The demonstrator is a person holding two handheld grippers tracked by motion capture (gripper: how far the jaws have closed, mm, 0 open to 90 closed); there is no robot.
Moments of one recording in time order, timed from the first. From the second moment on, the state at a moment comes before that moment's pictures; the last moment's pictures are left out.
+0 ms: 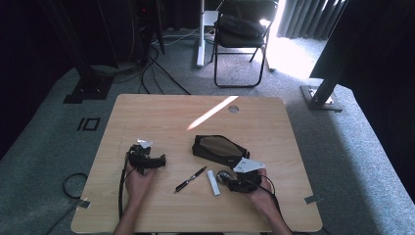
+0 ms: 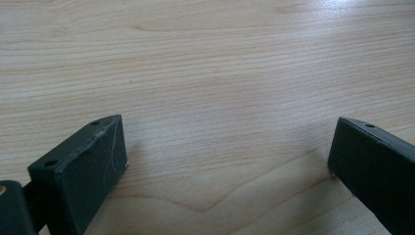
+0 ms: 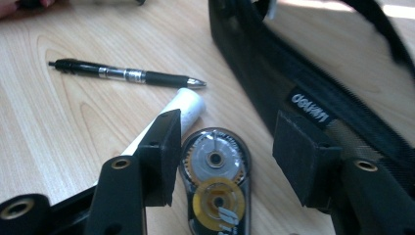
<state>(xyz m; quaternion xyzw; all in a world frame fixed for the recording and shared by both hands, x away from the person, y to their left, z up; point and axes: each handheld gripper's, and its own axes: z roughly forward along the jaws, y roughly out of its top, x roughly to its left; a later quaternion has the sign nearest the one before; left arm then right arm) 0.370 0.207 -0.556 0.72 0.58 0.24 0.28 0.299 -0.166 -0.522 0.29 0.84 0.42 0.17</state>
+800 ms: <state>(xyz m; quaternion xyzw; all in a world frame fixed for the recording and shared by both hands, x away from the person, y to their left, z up) 0.370 0.207 -0.556 0.72 0.58 0.24 0.28 0.306 -0.150 -0.544 0.28 0.87 0.37 0.16</state>
